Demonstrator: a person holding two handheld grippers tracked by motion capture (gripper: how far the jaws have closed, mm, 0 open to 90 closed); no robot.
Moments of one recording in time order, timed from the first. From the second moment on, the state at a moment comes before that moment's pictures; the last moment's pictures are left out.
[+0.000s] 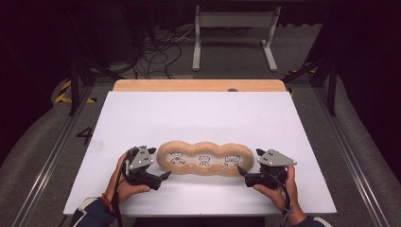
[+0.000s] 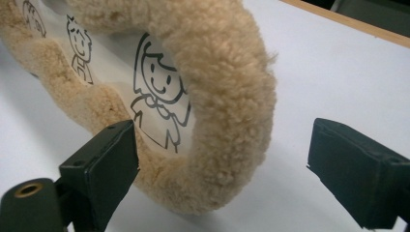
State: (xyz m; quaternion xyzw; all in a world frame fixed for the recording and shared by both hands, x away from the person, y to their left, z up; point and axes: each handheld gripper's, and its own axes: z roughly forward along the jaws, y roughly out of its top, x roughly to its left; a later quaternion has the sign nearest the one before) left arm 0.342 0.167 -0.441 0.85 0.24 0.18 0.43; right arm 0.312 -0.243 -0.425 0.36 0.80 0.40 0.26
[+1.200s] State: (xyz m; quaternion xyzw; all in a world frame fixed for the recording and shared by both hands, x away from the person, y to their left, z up) left arm 0.324 0.196 -0.437 0.85 0.23 0.21 0.41; right arm 0.303 -0.257 -0.422 0.34 0.82 0.36 0.28
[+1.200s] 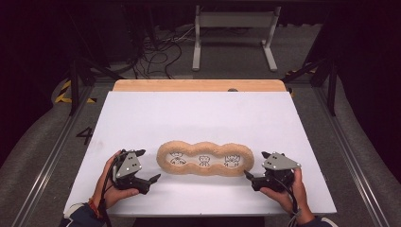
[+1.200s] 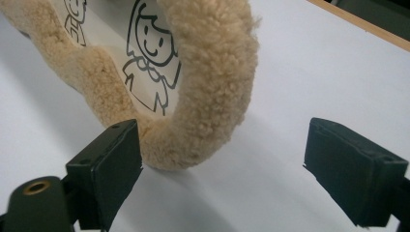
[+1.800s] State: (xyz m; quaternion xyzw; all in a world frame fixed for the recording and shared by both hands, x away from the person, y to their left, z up) left arm 0.317 0.214 -0.440 0.85 0.24 0.21 0.42; right arm 0.294 -0.273 -0.426 0.33 0.82 0.39 0.26
